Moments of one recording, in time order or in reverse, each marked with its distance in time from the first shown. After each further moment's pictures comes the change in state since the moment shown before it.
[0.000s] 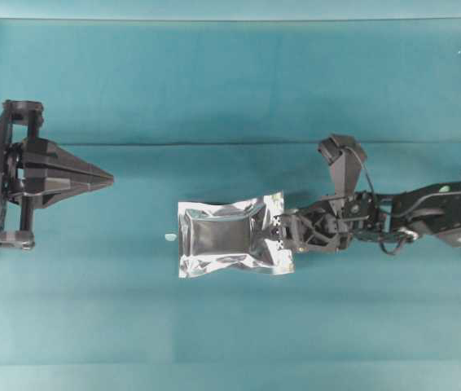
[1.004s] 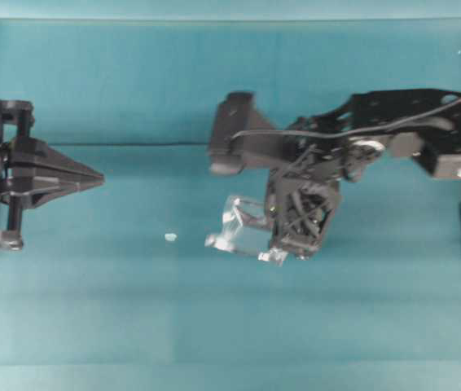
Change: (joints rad) left arm -0.006 -0.061 0.023 -0.002 0.000 -0.017; right arm -0.104 -0.034 -0.686 -0.143 1.264 -0.931
